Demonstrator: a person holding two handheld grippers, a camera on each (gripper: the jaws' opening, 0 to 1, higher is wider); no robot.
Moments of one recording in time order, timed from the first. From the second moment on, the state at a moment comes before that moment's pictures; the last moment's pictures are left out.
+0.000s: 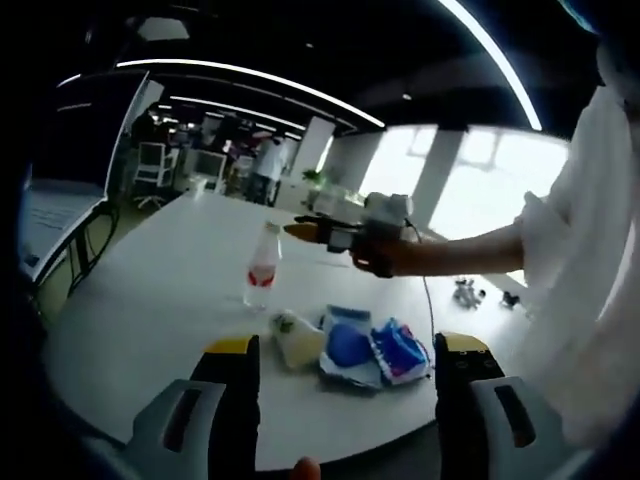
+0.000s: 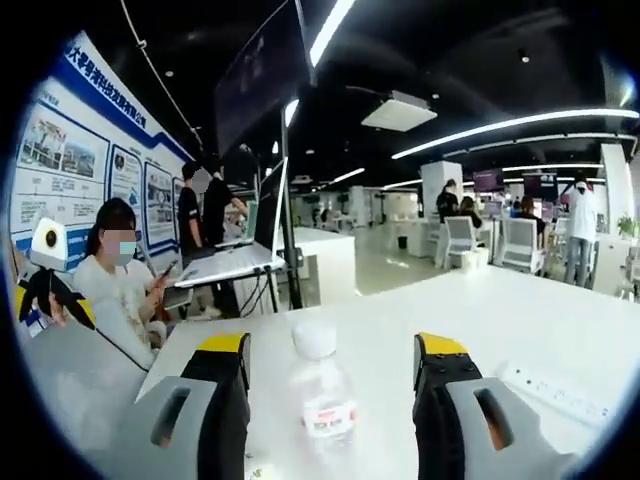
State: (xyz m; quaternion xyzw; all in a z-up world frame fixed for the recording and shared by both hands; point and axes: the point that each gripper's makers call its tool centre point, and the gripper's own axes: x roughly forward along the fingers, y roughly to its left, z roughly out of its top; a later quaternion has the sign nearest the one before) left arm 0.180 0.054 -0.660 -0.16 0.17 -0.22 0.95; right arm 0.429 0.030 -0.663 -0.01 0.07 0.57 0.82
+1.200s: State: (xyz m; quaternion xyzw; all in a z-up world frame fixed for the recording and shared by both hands) left arm 0.182 0.045 -0.668 -0.18 0.17 -0.26 0.93; right arm 0.325 -0.028 -0.725 -0.17 0.12 0.56 0.80
